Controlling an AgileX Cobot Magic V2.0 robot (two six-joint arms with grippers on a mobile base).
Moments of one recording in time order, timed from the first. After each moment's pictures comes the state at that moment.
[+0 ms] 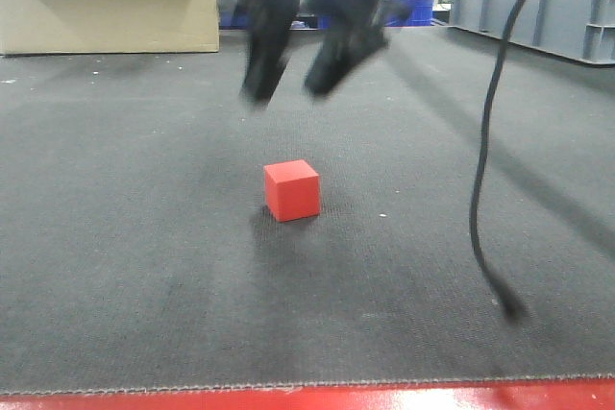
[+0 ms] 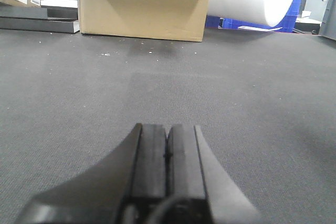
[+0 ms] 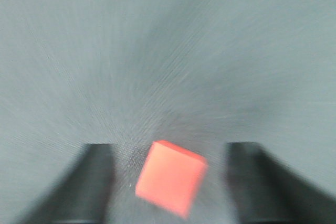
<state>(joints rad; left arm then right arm) -0.03 -0.01 0.03 0.00 0.01 -0.04 0.55 1.78 -1.52 0.26 0.76 -0.17</state>
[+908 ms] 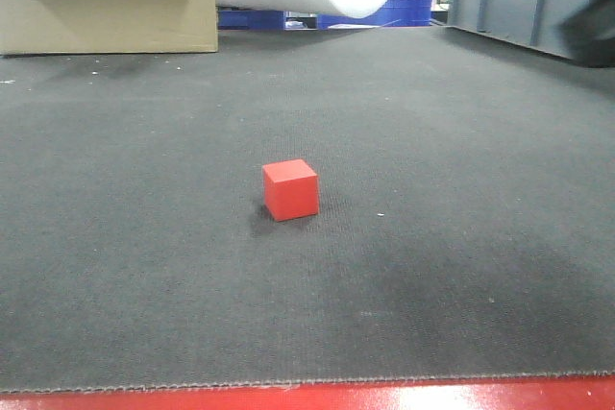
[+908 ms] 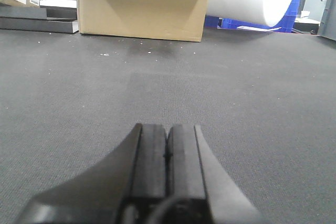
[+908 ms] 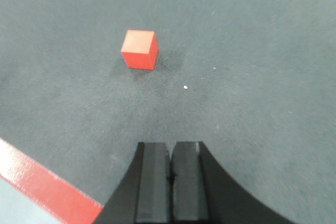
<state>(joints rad) -0.03 -0.01 0.03 0.00 0.01 -0.04 0.48 0.75 -0.56 0.26 0.44 -0.10</state>
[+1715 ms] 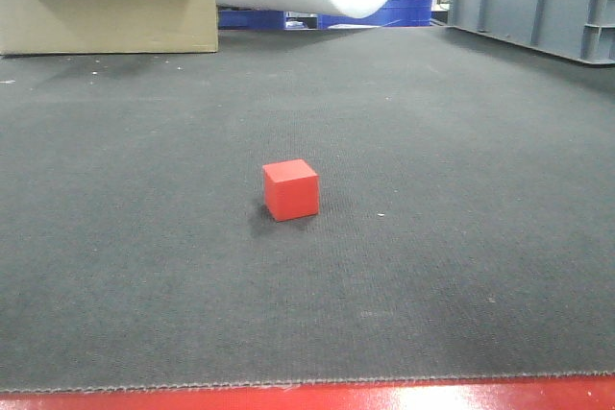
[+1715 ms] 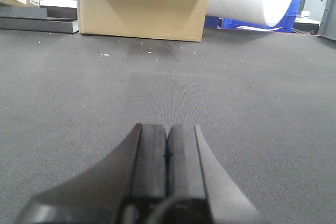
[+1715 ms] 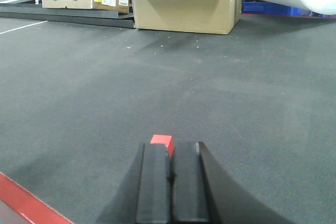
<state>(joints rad) -0.03 -0.01 0.03 0.00 0.01 -0.04 0.48 0.19 -0.47 0.27 0.43 -0.10</state>
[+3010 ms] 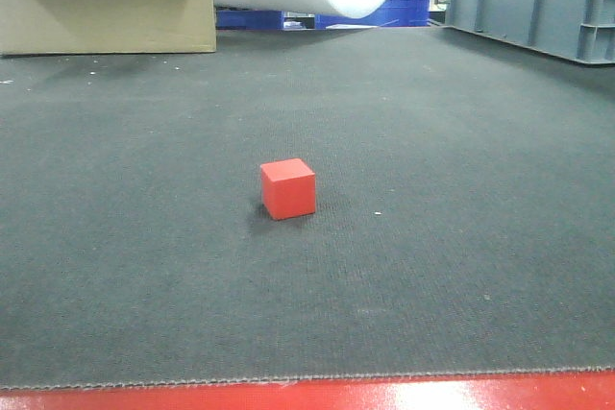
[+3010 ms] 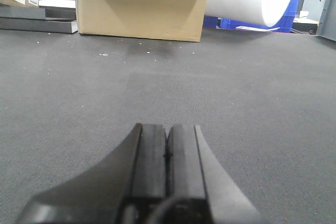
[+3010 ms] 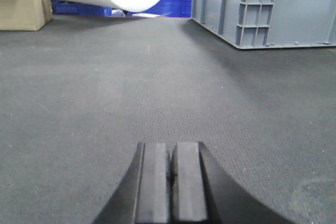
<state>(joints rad) -0.03 -0.01 0.03 0.00 0.01 -0.04 -0.04 -0.01 0.03 0.11 0.07 -0.06</state>
